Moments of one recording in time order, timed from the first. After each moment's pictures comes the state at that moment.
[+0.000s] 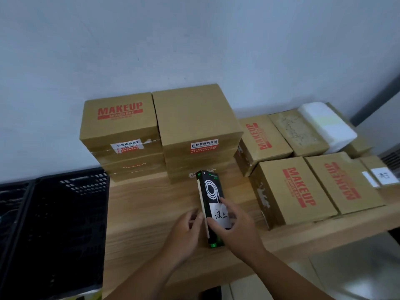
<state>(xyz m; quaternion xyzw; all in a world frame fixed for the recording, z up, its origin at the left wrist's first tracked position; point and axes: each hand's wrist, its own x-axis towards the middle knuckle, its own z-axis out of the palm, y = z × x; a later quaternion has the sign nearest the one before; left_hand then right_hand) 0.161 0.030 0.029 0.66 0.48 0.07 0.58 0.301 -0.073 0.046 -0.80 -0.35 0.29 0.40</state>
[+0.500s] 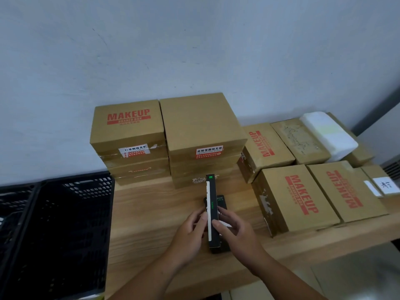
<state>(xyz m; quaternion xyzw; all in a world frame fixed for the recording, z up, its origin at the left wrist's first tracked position) 0.159 0.030 0.041 0.59 0.42 0.11 0.68 0.292 -0.072 0.063 -0.68 -0.26 0.46 0.50</state>
